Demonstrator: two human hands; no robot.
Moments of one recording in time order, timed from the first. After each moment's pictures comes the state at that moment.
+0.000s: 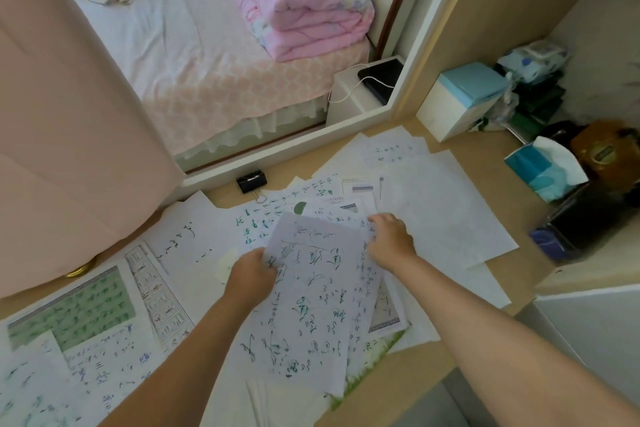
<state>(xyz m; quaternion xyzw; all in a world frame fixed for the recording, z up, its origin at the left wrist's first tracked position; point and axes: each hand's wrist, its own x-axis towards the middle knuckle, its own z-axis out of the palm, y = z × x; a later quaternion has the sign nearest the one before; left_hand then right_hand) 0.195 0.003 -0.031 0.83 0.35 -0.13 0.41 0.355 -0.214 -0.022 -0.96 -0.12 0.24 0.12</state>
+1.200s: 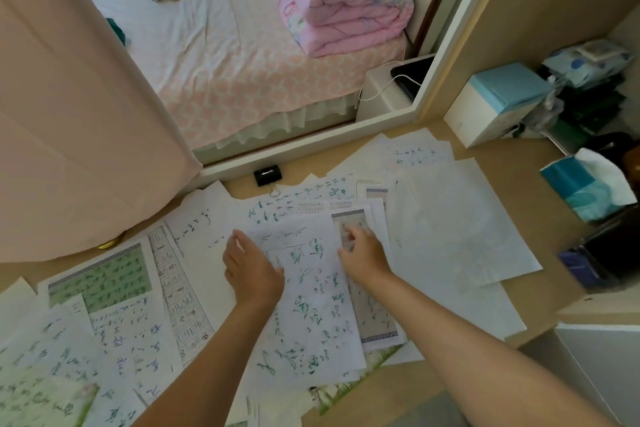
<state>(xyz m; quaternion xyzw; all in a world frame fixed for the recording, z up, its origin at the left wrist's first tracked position) 0.192 -0.040 -0.016 0.81 0.51 -0.04 0.28 0.321 -0.182 -0.024 -0.89 -0.14 0.30 0.32</state>
